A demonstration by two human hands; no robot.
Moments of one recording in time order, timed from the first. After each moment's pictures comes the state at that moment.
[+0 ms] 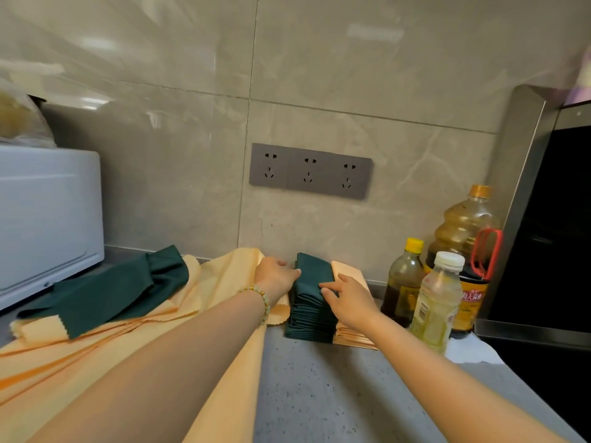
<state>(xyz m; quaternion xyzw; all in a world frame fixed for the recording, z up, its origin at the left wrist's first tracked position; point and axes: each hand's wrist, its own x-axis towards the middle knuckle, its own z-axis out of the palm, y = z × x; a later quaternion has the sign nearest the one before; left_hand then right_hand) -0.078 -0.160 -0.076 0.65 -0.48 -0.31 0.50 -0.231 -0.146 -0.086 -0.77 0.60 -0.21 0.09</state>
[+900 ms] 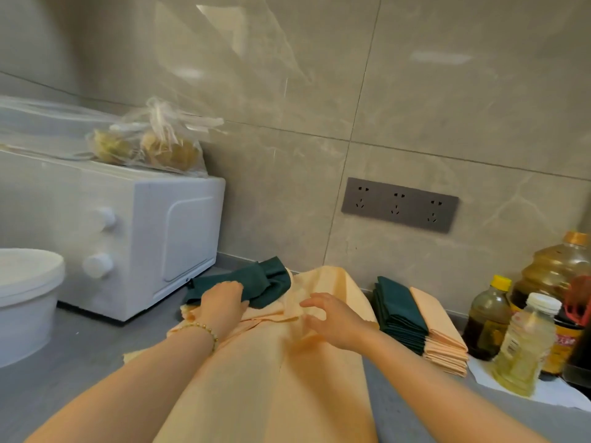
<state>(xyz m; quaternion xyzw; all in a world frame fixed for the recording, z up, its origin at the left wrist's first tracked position) 0.161 -0.035 -0.105 0.79 -0.57 0.07 0.21 -0.062 -0.052 -0.065 -0.87 0.44 -0.15 0.17</state>
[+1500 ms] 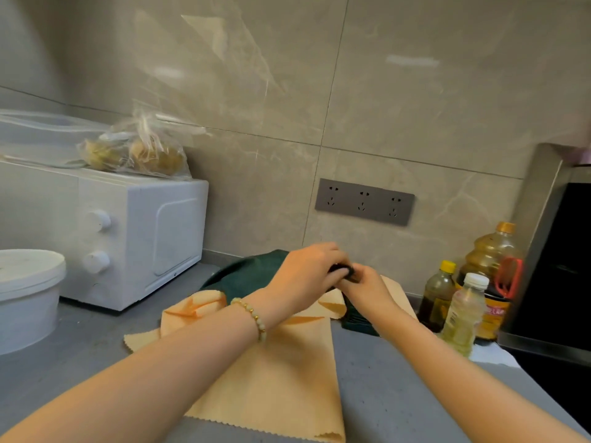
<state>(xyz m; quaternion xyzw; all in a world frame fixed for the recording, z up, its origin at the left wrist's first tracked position) 0.005 0.055 0.007 0.45 -0.80 0.13 0.38 -0.130 0.023 -0.005 -0.73 0.41 -0.45 0.32</state>
